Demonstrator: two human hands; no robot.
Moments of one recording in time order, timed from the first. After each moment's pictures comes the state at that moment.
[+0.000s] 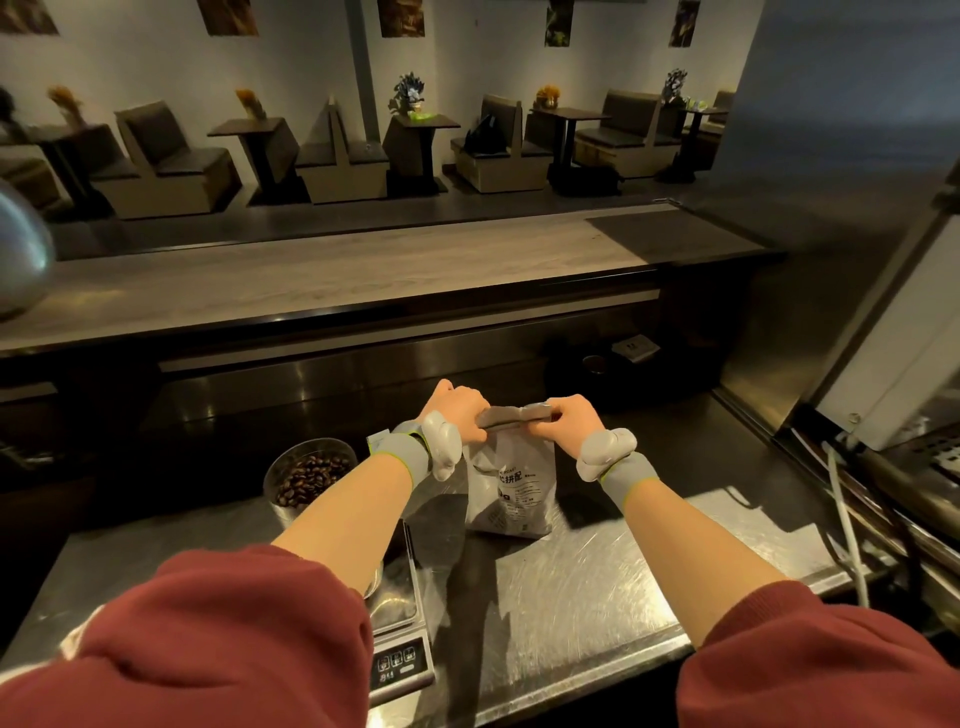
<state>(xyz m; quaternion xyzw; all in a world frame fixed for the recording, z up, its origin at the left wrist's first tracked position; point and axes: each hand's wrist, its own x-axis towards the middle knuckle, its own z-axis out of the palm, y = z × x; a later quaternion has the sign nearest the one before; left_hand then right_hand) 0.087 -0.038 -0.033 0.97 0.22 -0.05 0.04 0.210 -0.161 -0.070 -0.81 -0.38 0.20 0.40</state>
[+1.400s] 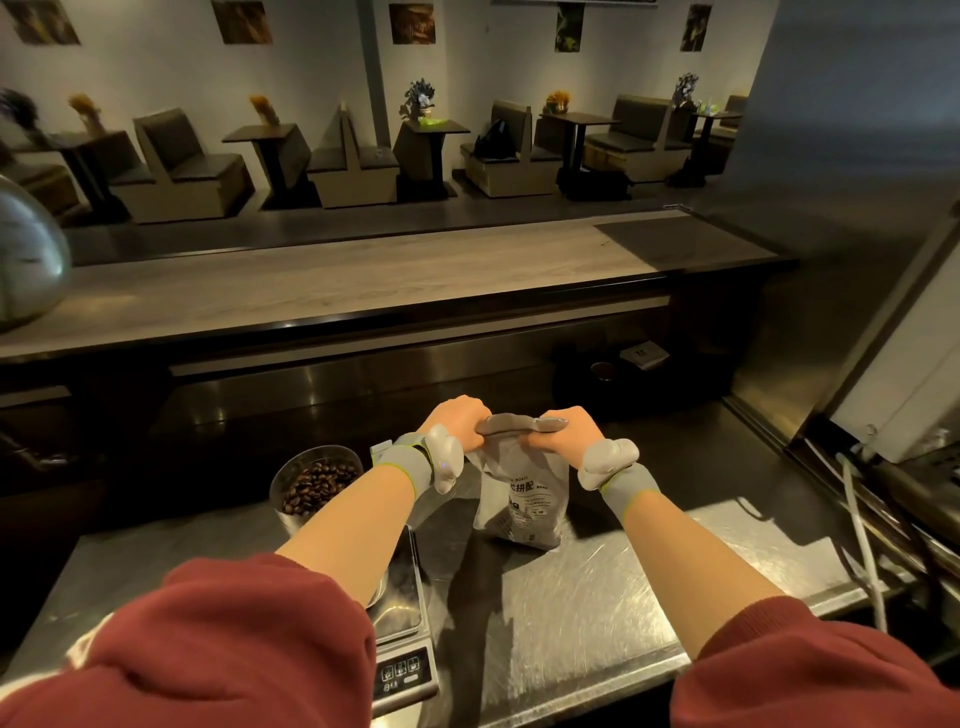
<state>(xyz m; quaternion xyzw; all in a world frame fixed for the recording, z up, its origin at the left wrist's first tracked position) 0.081 -0.039 -0.033 0.95 0.26 -0.04 0.15 0.204 -0.154 -0.065 -0.81 -0.43 0.23 0.34</state>
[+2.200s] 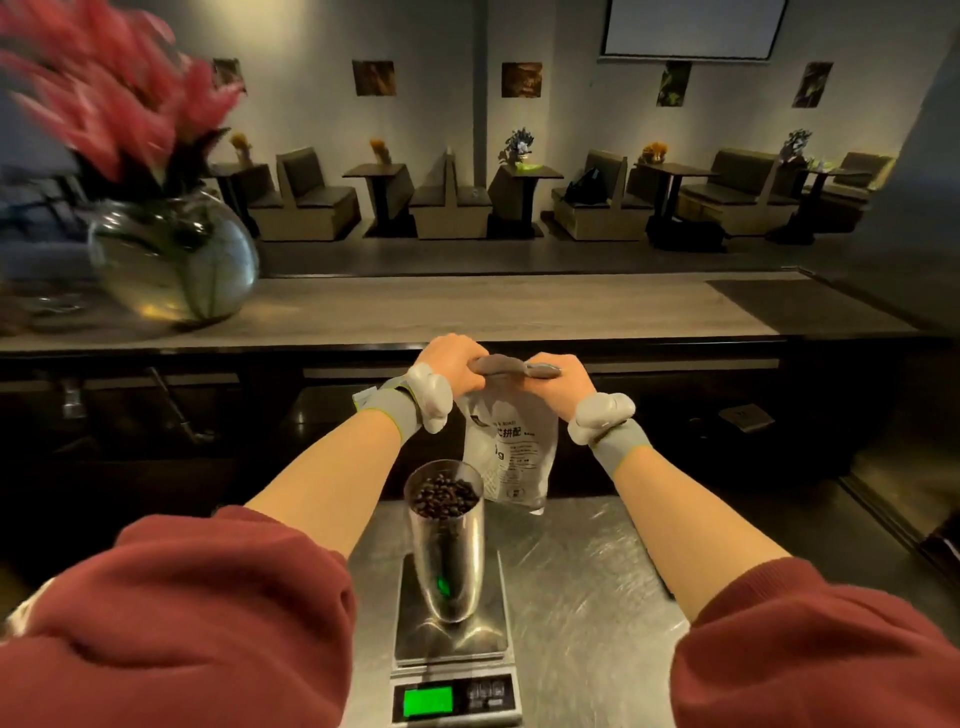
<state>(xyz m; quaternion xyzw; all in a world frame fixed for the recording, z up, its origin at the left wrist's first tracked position) -0.027 0.038 0.070 0.92 0.34 0.11 0.14 0.113 -0.050 0.035 -0.69 -0.55 0.18 0.43</state>
